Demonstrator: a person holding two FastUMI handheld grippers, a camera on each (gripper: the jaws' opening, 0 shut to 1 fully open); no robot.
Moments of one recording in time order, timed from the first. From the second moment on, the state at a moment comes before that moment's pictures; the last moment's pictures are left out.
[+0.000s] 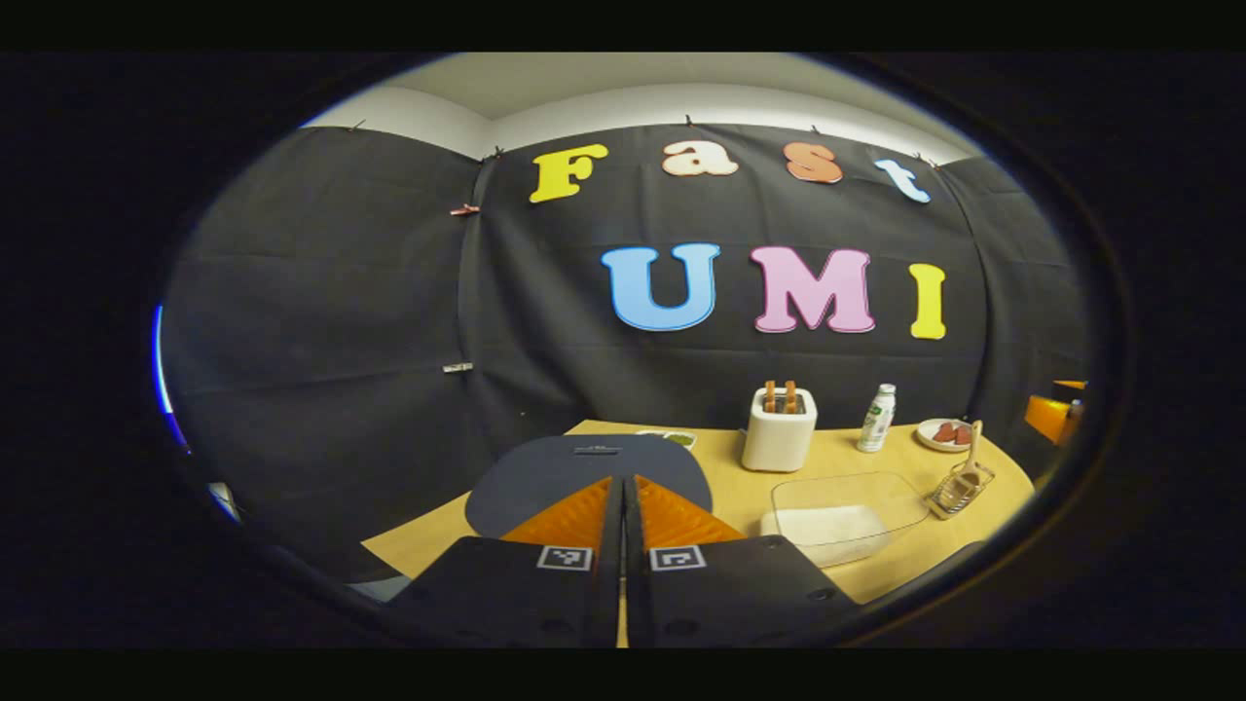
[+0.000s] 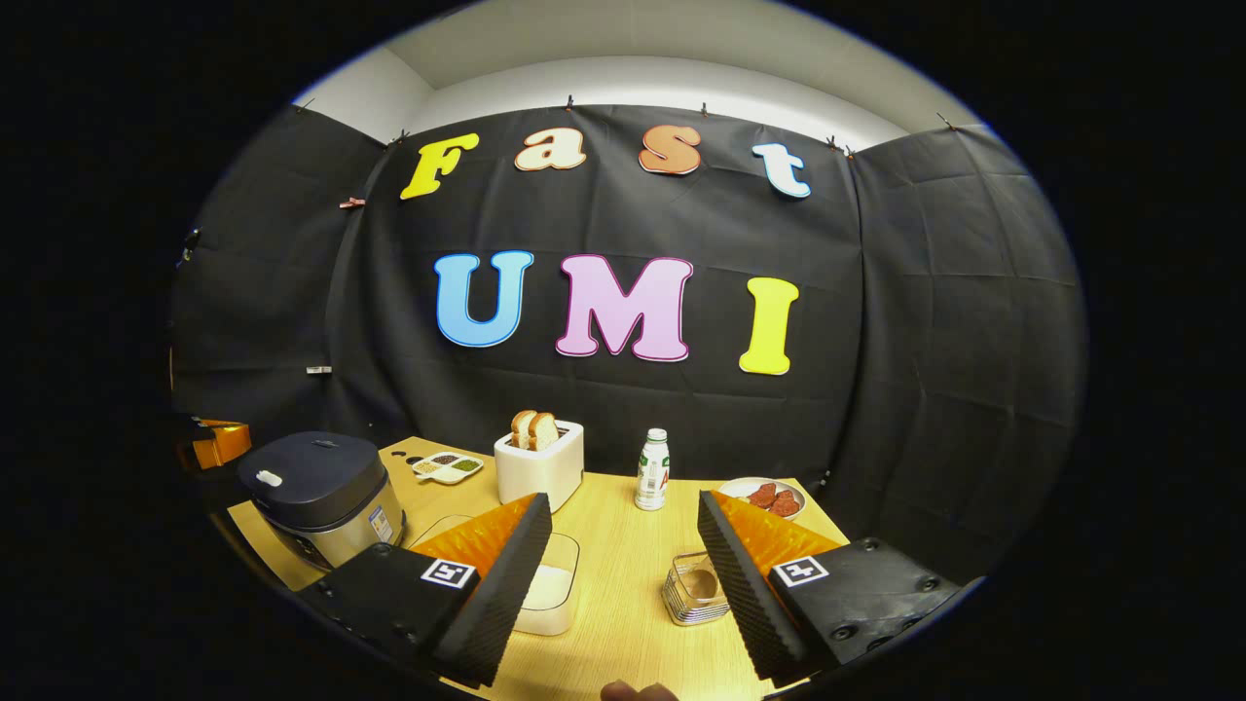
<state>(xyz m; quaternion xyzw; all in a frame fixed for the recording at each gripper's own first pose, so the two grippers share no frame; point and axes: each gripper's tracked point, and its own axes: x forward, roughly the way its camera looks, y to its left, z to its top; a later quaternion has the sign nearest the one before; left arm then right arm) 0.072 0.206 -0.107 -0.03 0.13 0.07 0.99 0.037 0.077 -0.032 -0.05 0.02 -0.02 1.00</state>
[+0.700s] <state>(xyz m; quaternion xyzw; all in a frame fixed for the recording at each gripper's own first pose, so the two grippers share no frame) 0.097 0.230 -0.175 -0.07 0.25 0.05 0.96 0.037 0.075 -0.043 -0.04 0.03 -0.03 1.00</state>
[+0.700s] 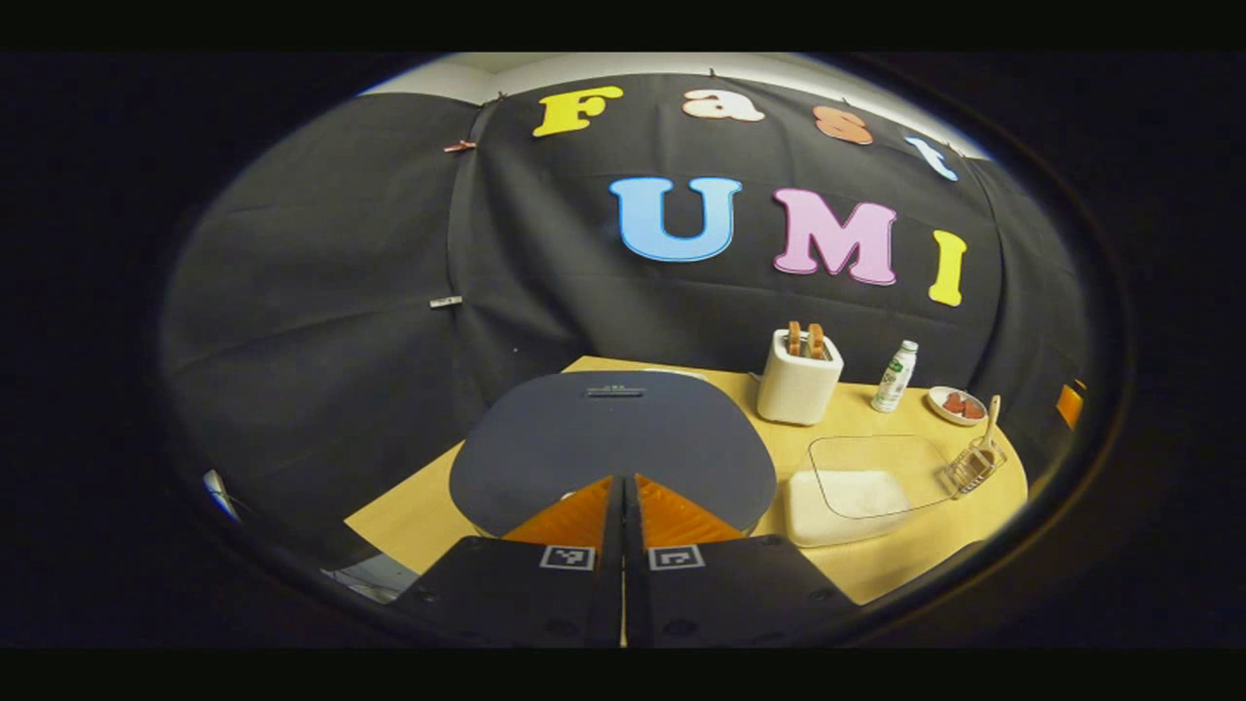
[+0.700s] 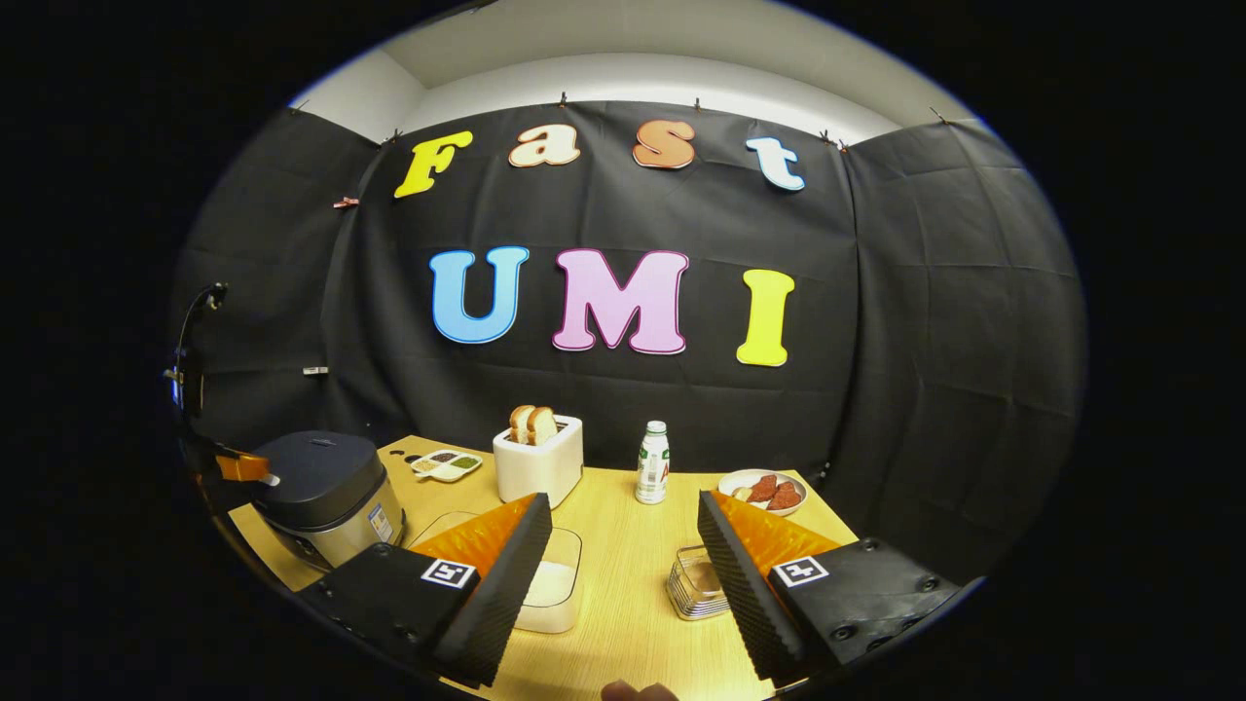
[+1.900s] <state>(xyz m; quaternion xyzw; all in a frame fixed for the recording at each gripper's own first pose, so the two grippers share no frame) 0.098 0.230 -0.151 -0.04 0.18 0.10 0.98 0.037 0.068 -0.043 -0.03 0.03 -0.03 1.00</state>
